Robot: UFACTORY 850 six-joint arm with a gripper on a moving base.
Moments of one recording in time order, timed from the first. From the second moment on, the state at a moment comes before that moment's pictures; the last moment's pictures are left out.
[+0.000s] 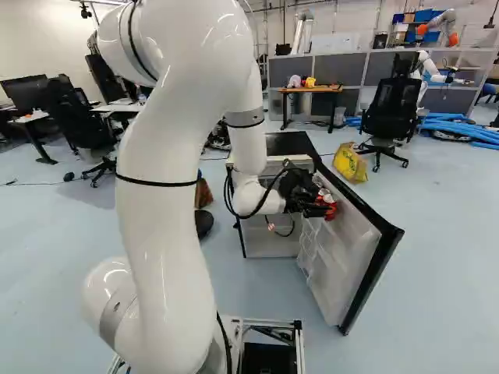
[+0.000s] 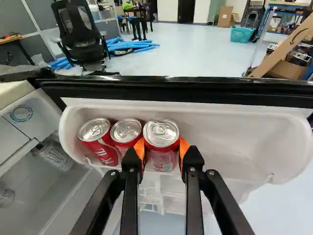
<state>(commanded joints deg) -20.8 -28.0 -32.3 42.9 63.9 0.0</state>
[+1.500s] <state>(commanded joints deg) -12.1 -18.5 -22.1 42.9 70.6 0.0</state>
